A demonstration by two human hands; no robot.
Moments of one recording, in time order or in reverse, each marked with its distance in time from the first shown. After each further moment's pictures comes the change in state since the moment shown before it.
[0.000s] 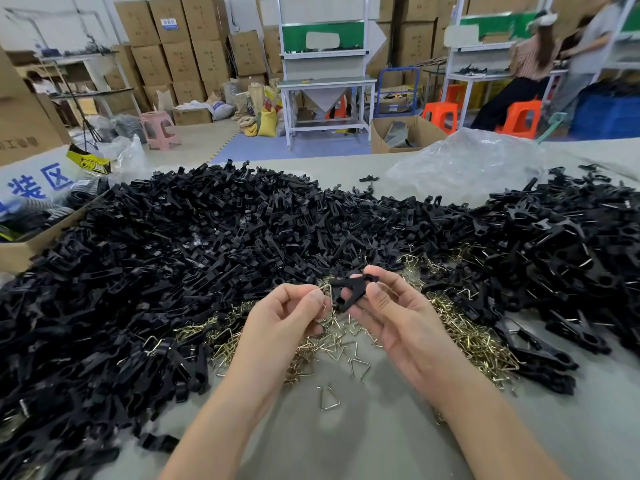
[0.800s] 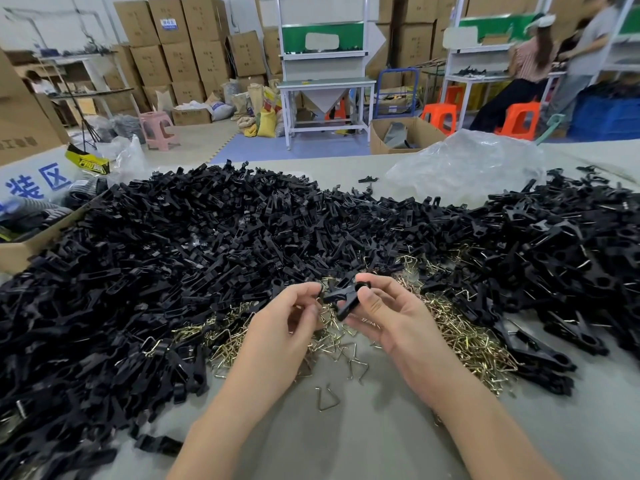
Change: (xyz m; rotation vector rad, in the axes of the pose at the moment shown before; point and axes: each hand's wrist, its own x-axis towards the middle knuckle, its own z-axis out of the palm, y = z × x) left_hand 0.000 -0.008 -0.009 0.601 -0.048 0.249; right_hand 0.002 0.005 -0.004 -0.221 0.008 -0.034
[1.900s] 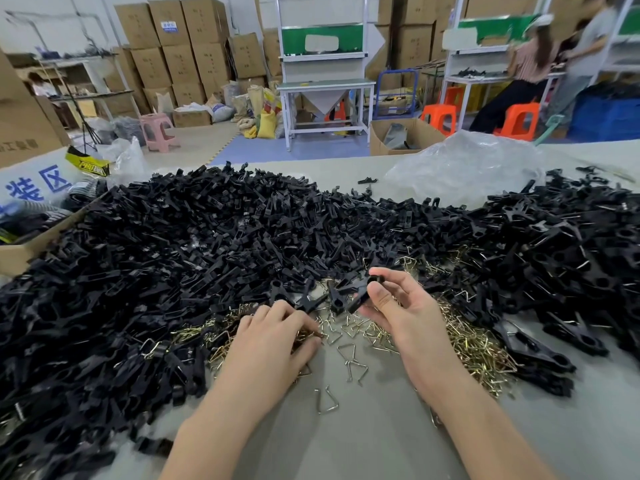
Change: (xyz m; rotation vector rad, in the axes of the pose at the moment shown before) left_hand -0.001 -0.010 -0.011 0.757 -0.198 0.063; right_hand 0.006 0.003 -0.008 -0.211 0.173 -0.149
